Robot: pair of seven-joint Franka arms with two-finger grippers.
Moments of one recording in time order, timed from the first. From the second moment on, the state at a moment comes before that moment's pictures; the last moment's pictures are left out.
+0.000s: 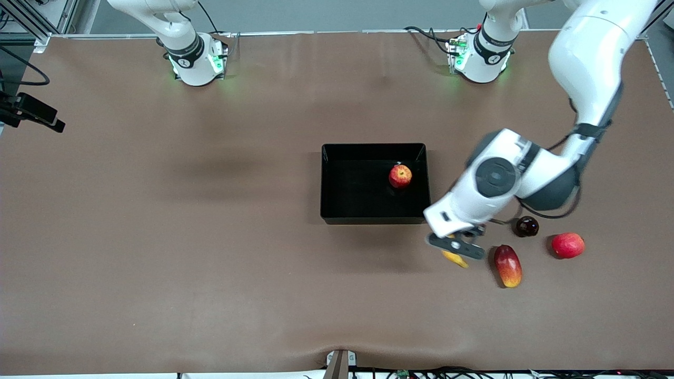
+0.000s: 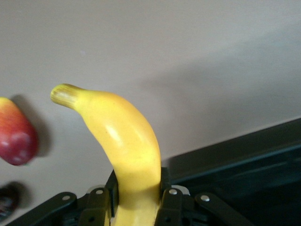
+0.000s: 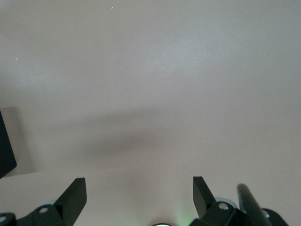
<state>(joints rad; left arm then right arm) 0.17 0.70 -0.81 -1.49 0.59 1.96 -0.44 0.01 -0.05 -0.11 -1.56 0.02 1.47 0.05</state>
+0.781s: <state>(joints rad) -0.28 0.76 -0.71 -1.48 0.58 1.97 -0.92 0.00 -0.05 -0.11 -1.57 0.02 1.47 0.05</state>
